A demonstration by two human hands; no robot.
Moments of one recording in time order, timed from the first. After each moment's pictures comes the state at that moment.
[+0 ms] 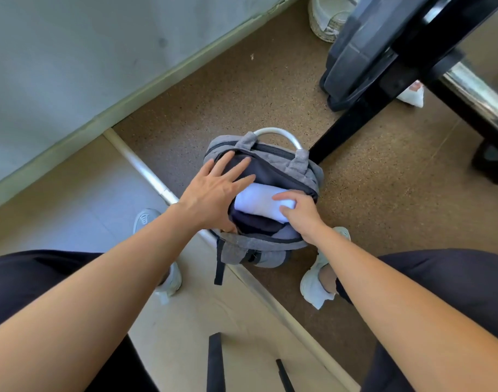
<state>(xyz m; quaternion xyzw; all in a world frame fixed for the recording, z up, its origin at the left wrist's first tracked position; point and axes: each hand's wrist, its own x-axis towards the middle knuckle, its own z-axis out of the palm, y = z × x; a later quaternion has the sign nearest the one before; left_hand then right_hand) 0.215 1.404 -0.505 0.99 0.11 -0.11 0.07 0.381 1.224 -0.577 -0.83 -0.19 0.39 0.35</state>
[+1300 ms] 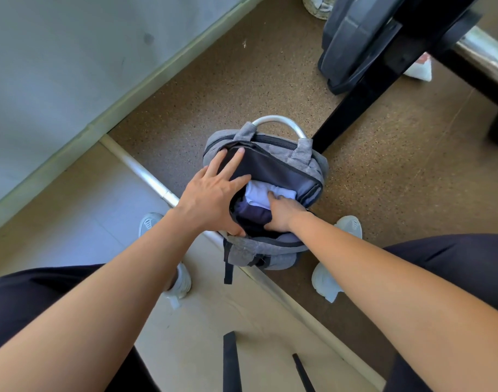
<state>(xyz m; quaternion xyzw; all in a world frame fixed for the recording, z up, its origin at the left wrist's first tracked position) 0.225 1.403 -0.502 0.97 0.14 -0.15 0.11 0.381 1.260 -0.633 -0.82 -0.41 0.39 -0.11</state>
